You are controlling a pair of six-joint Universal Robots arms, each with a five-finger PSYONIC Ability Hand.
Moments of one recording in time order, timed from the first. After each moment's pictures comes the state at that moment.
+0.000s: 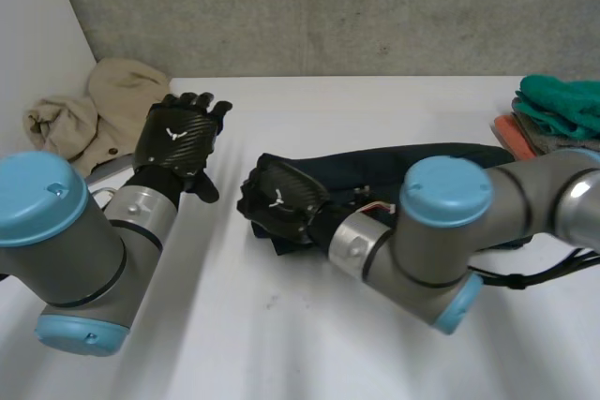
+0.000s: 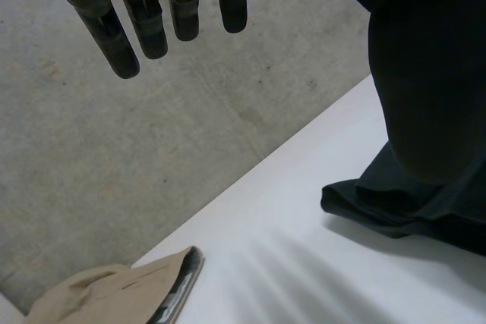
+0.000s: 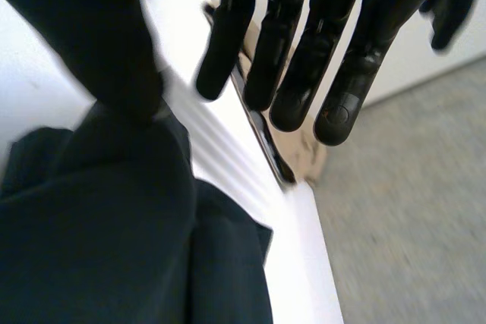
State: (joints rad) left arm 4.24 -1.86 -1.74 3.62 -1.60 3.46; right arm 2.24 -0.85 1.31 -0.35 1.03 2.26; left_hand 0.19 0.21 0.22 0.21 0.04; right_hand 0.92 1.07 1.09 1.09 0.91
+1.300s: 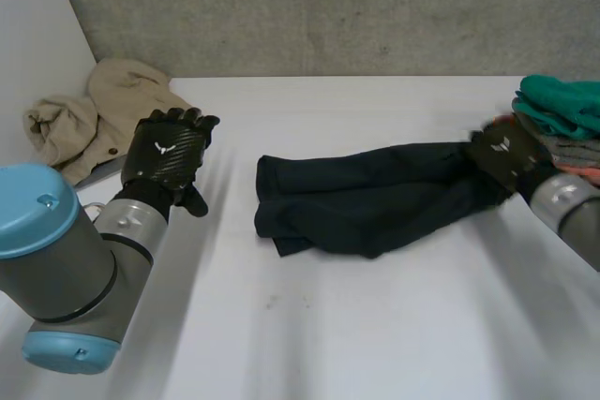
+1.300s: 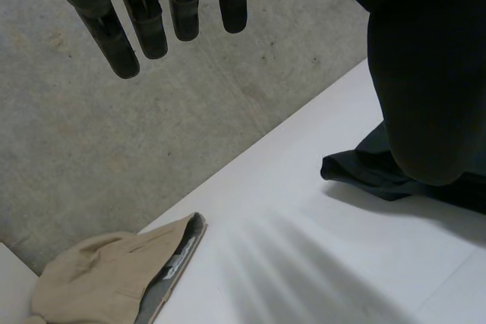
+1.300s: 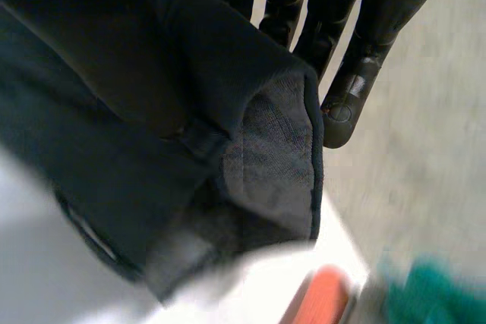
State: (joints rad) left arm 4.26 -1.83 -1.80 3.60 -1.63 3.46; right arm 1.62 -1.09 1.57 -0.31 1.02 2.36; left_hand 0.19 0.21 0.22 0.21 0.04; right_hand 1.03 1.18 1.18 1.19 0.97
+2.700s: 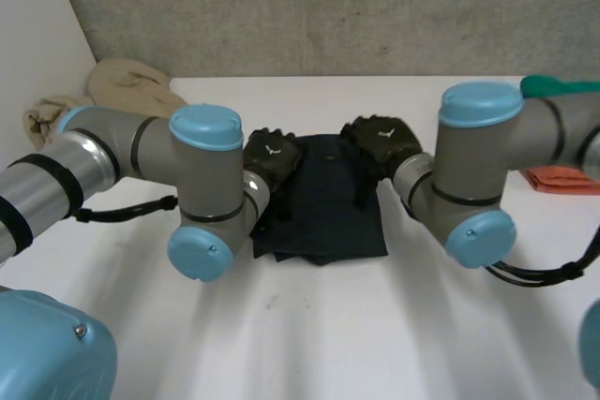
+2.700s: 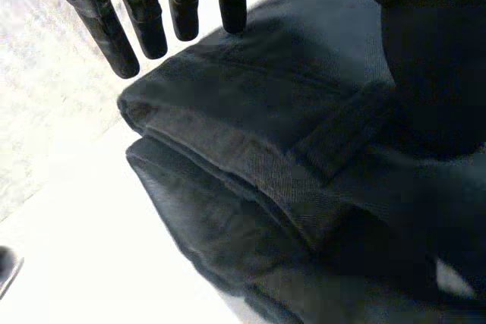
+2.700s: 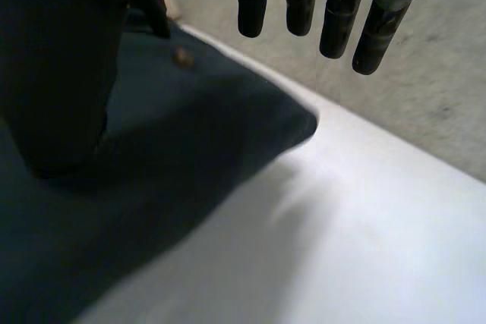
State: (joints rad) left arm 4.08 -2.52 -0.82 3.03 -1.63 3.52; right arm 2.09 -0.75 0.96 0.07 1.48 2.98; left_hand 0.19 0.21 0.22 0.21 0.04; right_hand 0.22 0.24 0.22 0.24 0.06
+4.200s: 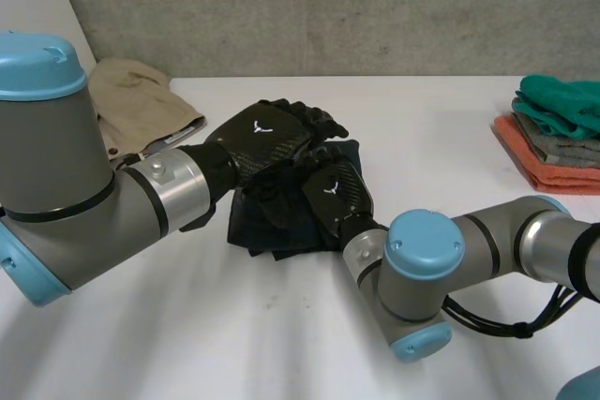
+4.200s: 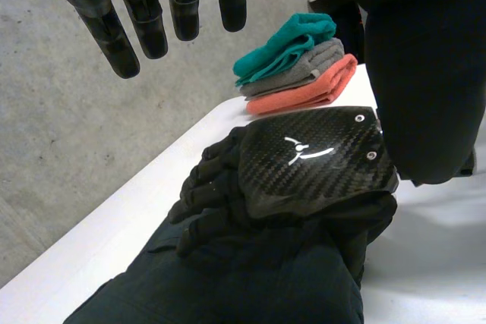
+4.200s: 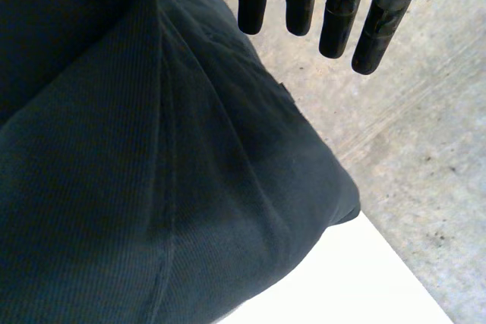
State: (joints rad) left arm 4.21 -1.91 -1.34 3.03 -1.07 3.45; right arm 2.26 -0.75 1.39 -0.61 1.54 2.63; left_hand 0.19 0.21 0.22 0.21 0.04; right_hand 0.20 0.24 0.22 0.24 0.06
